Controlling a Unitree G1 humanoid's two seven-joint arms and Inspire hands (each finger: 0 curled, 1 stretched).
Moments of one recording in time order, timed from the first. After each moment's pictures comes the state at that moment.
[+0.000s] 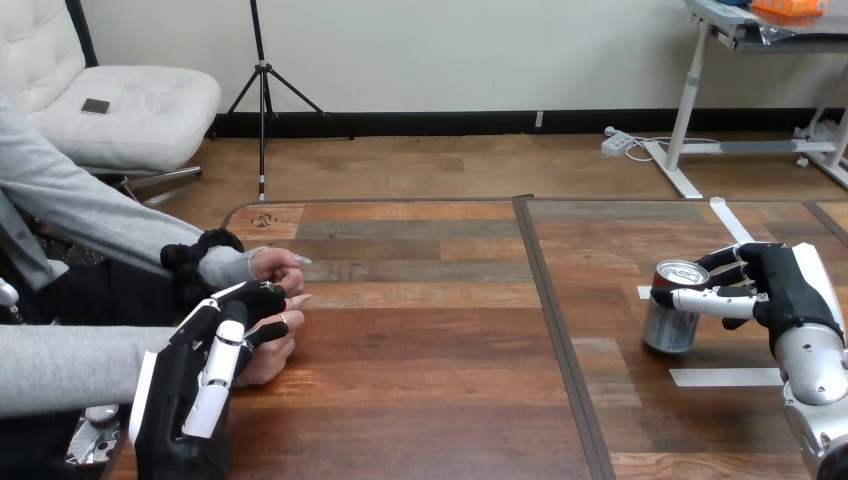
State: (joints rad) left arm 0.01 0.06 0.22 0.65 -0.31 -0.74 -0.40; right arm -0.65 -0.47 -0.05 1.30 -0.20 -0.28 -0.14
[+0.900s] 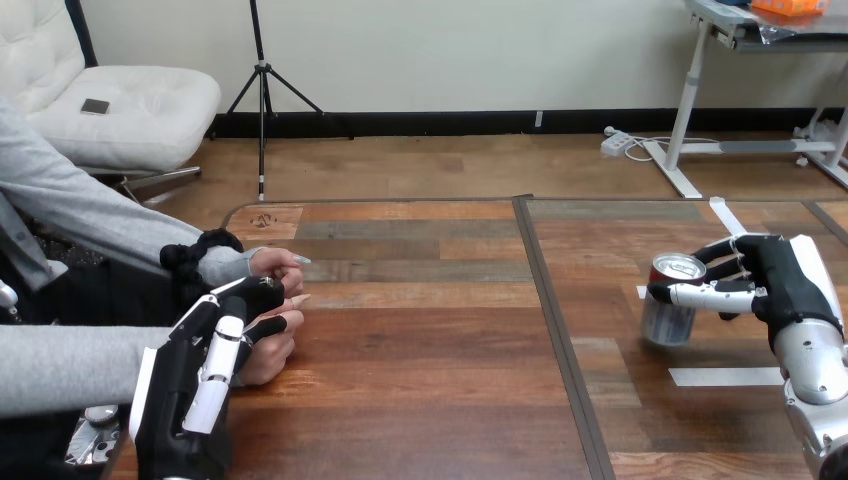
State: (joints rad) left arm 0.00 0.06 0.22 0.65 -0.30 -0.74 -0.39; right arm -0.65 -0.47 -0.05 1.30 -0.21 -0.34 -0.13
